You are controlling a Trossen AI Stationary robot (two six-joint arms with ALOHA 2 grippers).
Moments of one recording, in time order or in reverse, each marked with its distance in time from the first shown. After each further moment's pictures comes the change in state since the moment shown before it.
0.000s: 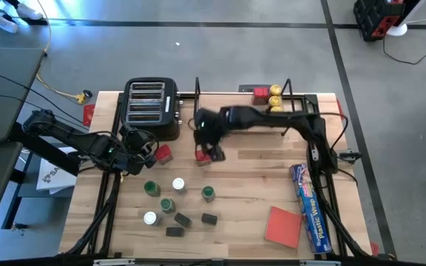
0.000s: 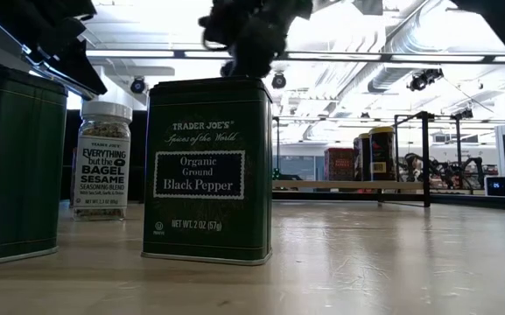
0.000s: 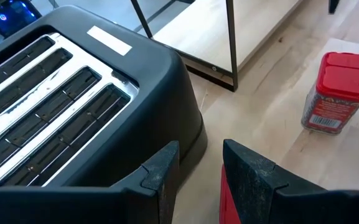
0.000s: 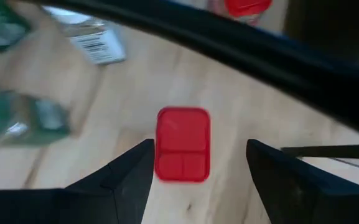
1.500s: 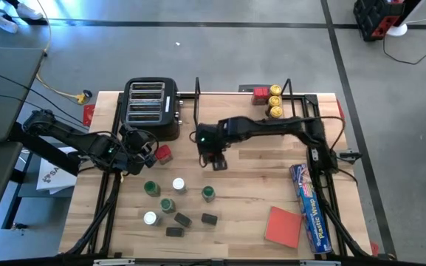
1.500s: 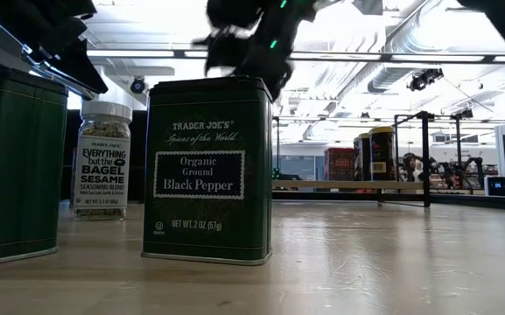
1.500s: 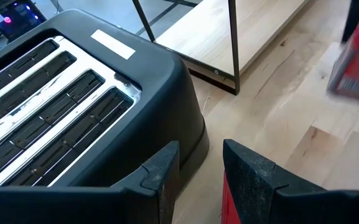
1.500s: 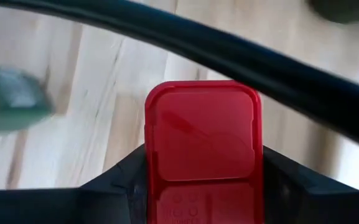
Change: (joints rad) left arm 0.000 0.000 0.000 0.004 -0.016 -0.001; right arm 0.054 0.003 -0.089 -0.055 0.131 0.118
